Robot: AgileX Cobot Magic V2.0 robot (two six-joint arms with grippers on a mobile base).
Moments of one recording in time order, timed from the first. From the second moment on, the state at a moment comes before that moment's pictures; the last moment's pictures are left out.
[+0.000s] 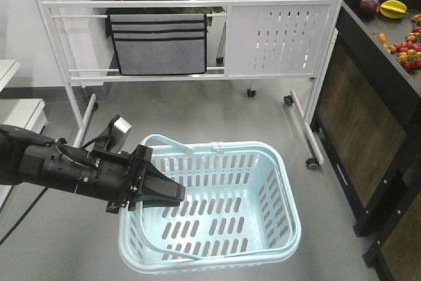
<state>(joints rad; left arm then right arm) -0.17 1.77 -0.91 -1.43 1.14 0.76 -0.02 -0.01 0.03 0.00 0.14 -0.01</state>
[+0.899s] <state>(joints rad) -0.17 1.77 -0.91 -1.43 1.14 0.76 -0.02 -0.01 0.03 0.00 0.14 -0.01</state>
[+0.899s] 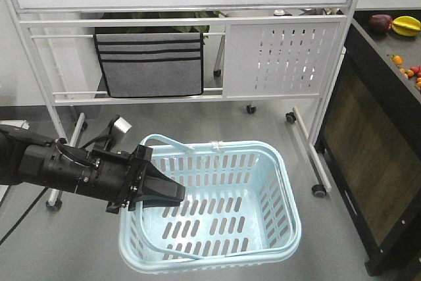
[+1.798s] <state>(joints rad) -0.17 1.77 -0.91 -1.43 1.14 0.76 -0.02 -0.01 0.03 0.00 0.14 -0.01</state>
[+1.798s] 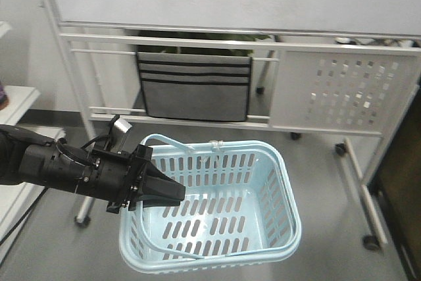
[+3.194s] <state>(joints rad) -0.17 1.77 -0.91 -1.43 1.14 0.76 -0.02 -0.01 0.03 0.00 0.14 -0.01</state>
